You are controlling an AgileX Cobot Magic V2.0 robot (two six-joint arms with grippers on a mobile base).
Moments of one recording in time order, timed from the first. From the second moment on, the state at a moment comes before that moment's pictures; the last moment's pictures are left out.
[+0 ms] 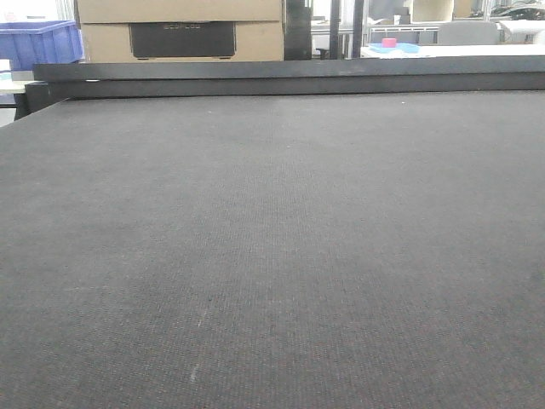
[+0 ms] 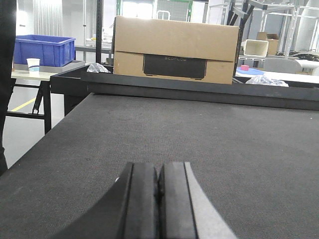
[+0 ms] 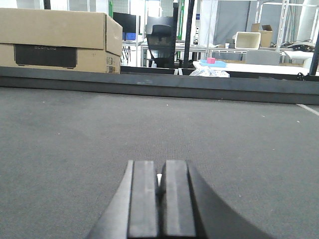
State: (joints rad) left arm -0.12 0.01 0.00 0.01 0.00 -0.07; right arm 0.08 0.01 0.00 0.07 0.01 -0.05
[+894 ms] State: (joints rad) left arm -0.12 0.01 0.00 0.01 -0.02 -0.07; right arm 0.08 0.01 0.00 0.07 -0.02 -0.05
